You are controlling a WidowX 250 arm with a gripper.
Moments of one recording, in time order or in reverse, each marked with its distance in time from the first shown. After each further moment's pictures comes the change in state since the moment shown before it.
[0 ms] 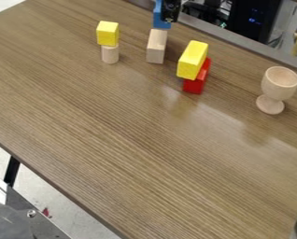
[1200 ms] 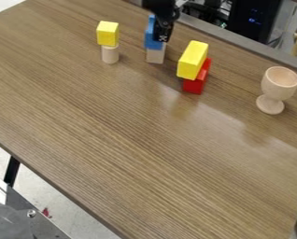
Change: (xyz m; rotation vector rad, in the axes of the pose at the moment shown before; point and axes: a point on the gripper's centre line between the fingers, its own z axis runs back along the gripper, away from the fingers) arm 0.019 0.023 -0.019 0.061 -0.074 0.051
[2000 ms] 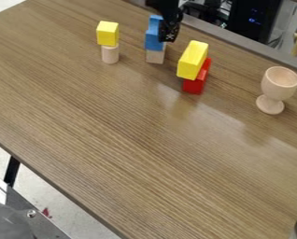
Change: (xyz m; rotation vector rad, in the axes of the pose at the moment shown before) arm -0.006 -0.002 0.016 -0.124 0.046 0.089
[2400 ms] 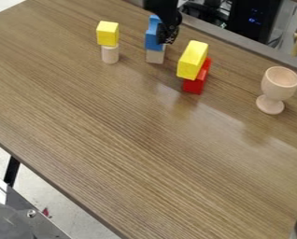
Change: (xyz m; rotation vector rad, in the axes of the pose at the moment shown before) arm 0.002 0.009 0.012 -0.066 -0.005 0.069
